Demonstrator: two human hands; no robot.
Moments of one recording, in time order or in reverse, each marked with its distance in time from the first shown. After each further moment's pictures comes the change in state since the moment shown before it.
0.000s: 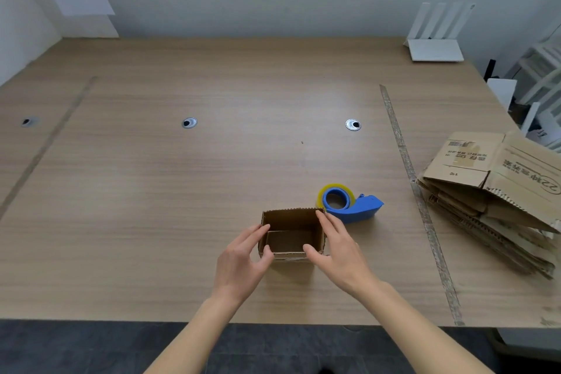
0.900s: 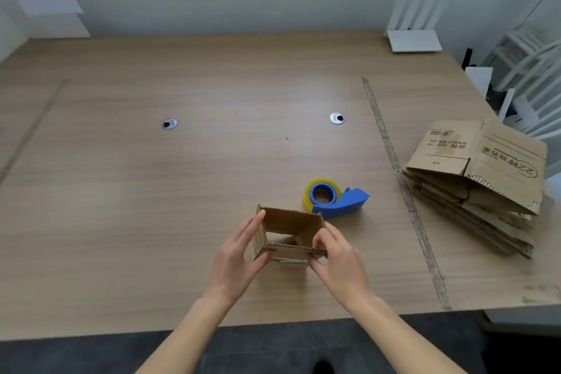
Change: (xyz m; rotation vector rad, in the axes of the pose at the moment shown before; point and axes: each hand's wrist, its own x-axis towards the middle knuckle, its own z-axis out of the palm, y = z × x) left_hand 0.010 -0.002 0.010 -0.106 -0.114 0.133; right_hand -0.028 0.009 0.000 -0.106 0.176 -0.040
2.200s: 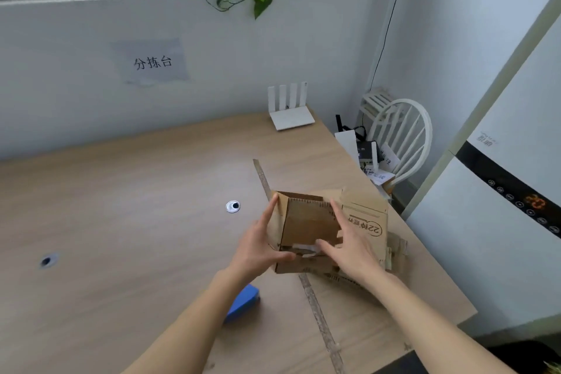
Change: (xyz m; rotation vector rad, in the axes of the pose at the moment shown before) left_hand 0.256 0.290 0.124 -0.155 -0.421 0.038; right_hand 0.067 0.152 -0.317 0.200 0.217 0.368
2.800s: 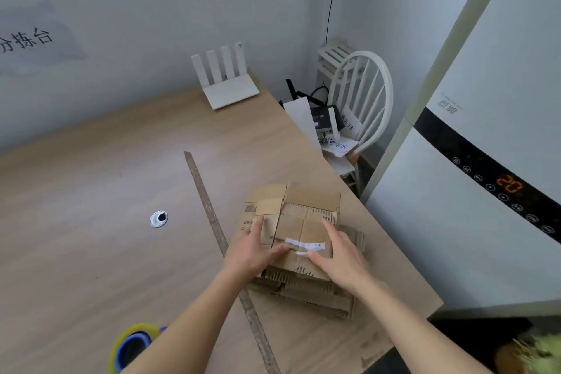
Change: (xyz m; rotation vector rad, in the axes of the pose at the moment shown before) left_hand 0.152 -0.004 0.175 0.316 -0.279 -0.357; right_hand 0.089 0.188 -0.036 -0.037 -0.165 0.282
